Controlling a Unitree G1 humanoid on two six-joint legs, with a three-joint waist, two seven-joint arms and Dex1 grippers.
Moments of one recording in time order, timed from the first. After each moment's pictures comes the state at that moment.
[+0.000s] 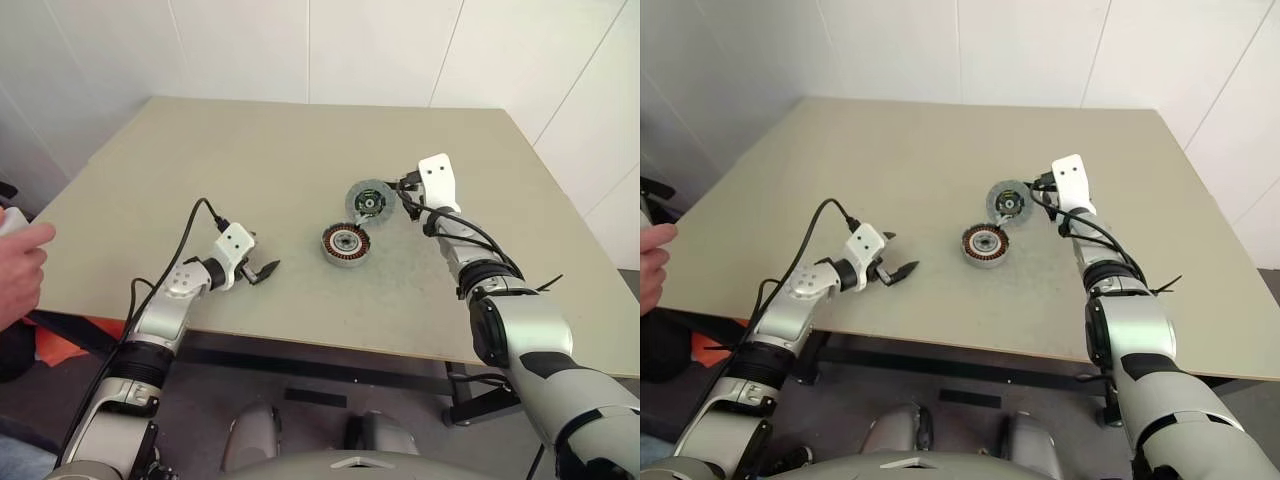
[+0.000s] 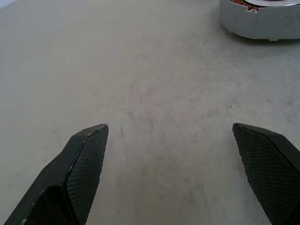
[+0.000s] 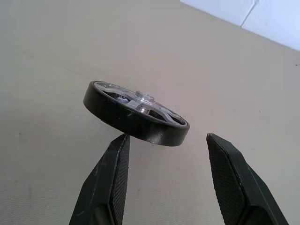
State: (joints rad) left arm -0.36 0.40 -0.10 0.30 0.00 0.07 -0.68; right arm -0.98 -0.34 -0.06 1.32 -0.13 -0.24 0.16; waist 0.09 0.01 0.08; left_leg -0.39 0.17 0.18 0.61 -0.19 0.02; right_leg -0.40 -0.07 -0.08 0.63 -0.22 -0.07
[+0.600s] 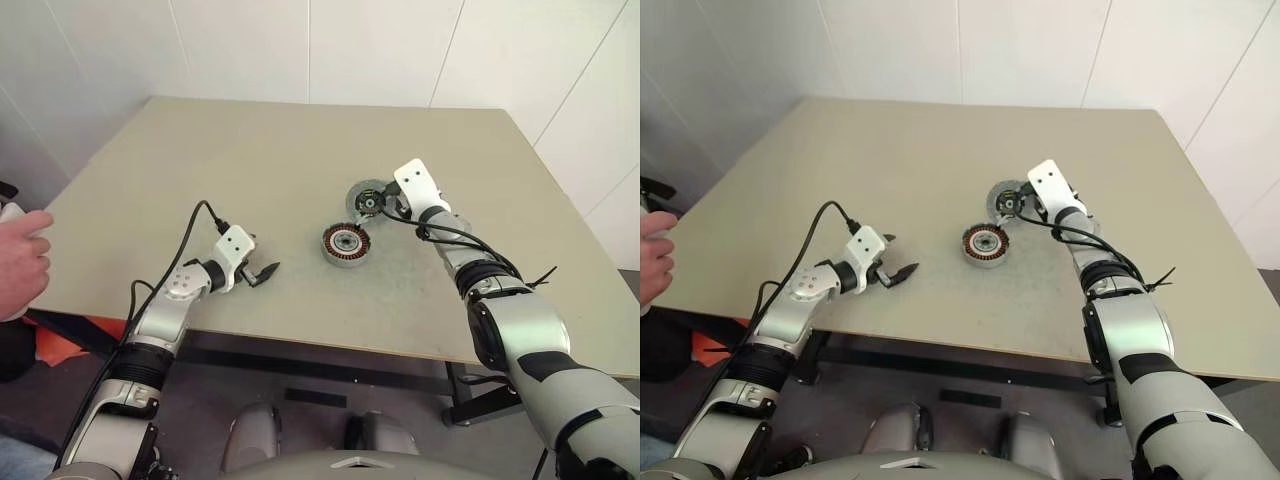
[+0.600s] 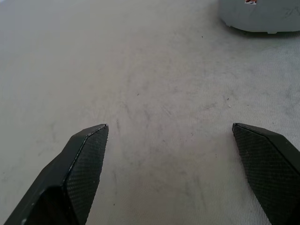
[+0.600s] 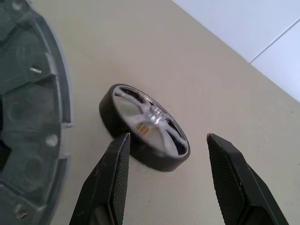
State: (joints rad) left arm -0.36 0.40 -0.10 0.31 0.01 0.07 -0.68; right arm -0.98 -0.34 0.05 1.32 -0.24 -0.31 0.14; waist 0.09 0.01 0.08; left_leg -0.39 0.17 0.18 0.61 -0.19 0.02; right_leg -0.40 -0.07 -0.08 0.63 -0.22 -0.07
